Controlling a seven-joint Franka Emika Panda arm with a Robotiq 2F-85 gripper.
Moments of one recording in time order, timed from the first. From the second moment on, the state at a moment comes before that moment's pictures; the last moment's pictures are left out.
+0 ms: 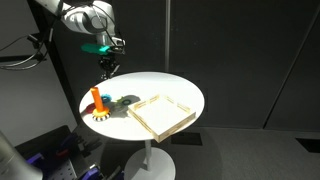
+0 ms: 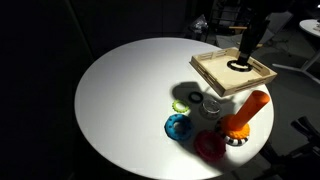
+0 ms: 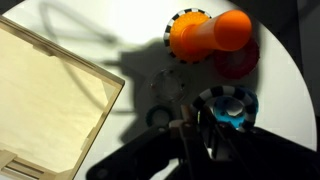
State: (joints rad) arm 0.21 -0.01 0.17 -2.26 0.09 2.16 -0.08
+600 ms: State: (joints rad) arm 0.22 -0.05 0.20 -2.30 0.09 2.12 -0.13
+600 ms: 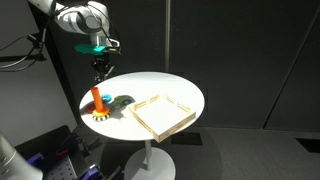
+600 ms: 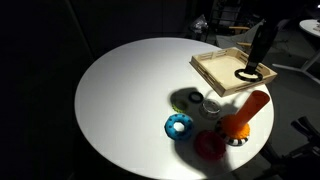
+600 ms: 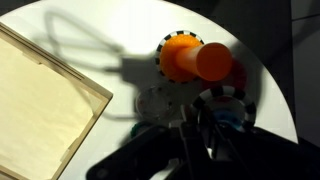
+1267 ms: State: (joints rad) arm 0.22 -0.12 0.20 -2.42 0.09 2.12 -0.16
